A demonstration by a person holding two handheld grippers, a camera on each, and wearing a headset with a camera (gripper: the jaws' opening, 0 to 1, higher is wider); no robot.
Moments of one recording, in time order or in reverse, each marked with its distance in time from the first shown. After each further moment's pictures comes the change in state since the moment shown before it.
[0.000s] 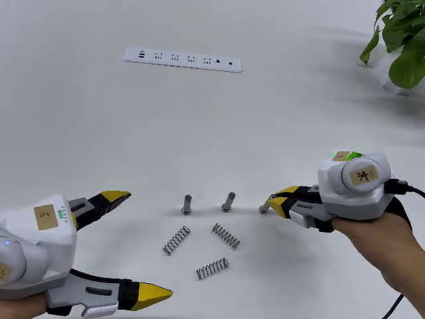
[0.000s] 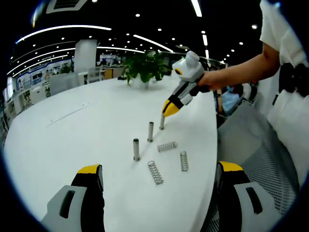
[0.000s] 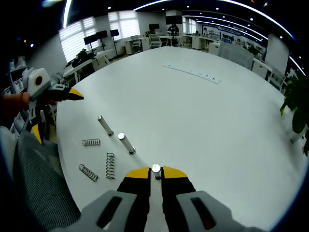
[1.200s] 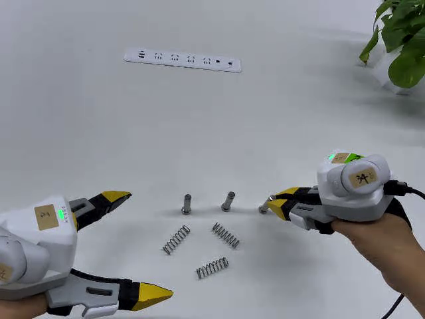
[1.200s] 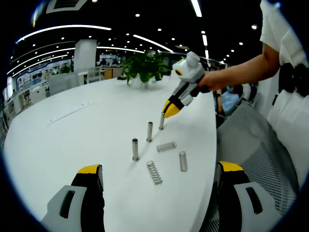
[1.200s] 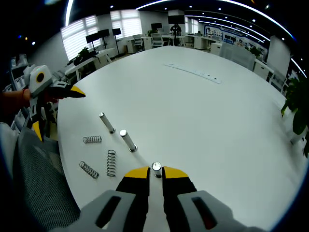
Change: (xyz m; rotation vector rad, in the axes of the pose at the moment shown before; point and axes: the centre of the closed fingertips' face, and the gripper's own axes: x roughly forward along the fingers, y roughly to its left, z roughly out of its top) left arm 0.001 -0.003 0.001 -0.001 0.000 -0.005; right arm 0.000 0.002 -0.003 -0.011 0.007 0.008
